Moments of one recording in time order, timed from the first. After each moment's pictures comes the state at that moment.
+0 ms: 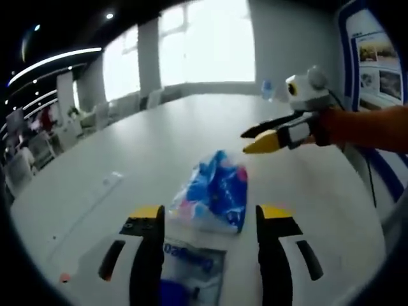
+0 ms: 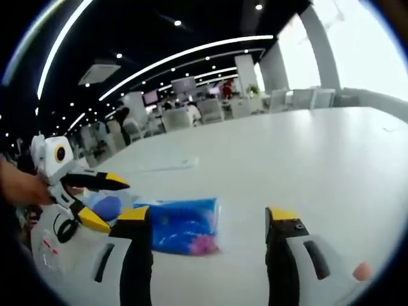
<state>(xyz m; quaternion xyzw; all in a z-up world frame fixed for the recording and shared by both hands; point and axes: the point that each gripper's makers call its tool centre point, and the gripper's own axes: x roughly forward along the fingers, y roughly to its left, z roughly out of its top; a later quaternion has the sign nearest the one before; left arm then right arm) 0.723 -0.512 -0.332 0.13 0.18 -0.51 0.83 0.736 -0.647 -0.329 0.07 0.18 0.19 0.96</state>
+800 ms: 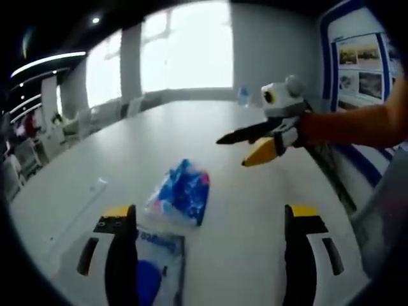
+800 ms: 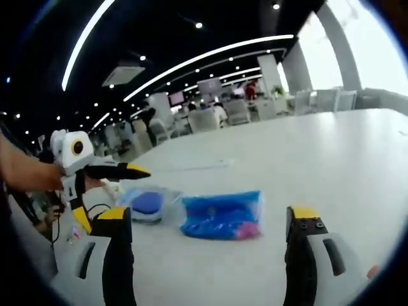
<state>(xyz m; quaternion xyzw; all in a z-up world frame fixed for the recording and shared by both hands) 0.656 -0.494 -0.297 0.12 0.17 -0.57 0.80 0.681 -0.606 -0.304 0.07 0.17 0.27 0.94</state>
